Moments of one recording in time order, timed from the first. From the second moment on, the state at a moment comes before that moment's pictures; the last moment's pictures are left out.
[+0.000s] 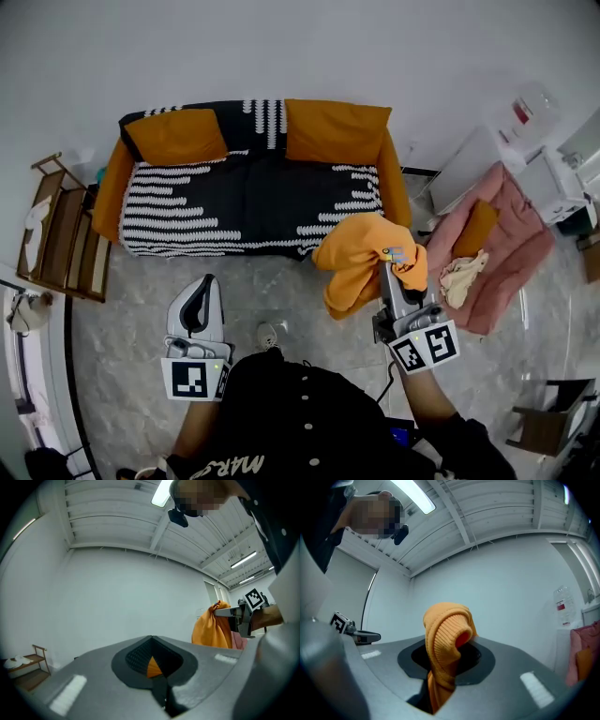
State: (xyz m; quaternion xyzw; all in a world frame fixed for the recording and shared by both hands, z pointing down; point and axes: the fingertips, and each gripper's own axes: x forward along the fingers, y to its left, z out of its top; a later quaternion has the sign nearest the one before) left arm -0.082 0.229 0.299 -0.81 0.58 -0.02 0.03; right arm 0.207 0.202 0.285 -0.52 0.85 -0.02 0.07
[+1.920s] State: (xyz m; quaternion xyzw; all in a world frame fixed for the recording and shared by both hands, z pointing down) left arm -0.135 -0.175 0.323 -0.82 0.57 -0.04 0.00; right arm 0.157 -0.202 0.301 -0.53 0.85 -0.03 0.06
